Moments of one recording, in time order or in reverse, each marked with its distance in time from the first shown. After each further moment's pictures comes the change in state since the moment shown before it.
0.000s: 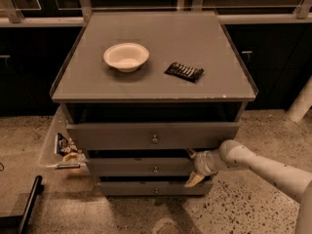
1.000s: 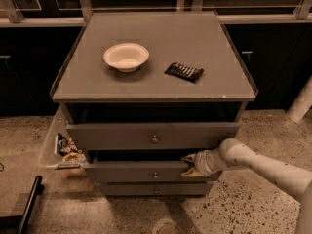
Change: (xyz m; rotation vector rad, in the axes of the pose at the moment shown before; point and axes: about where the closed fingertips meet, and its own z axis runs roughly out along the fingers) arm -0.004 -0.005 -0.006 0.000 0.000 0.000
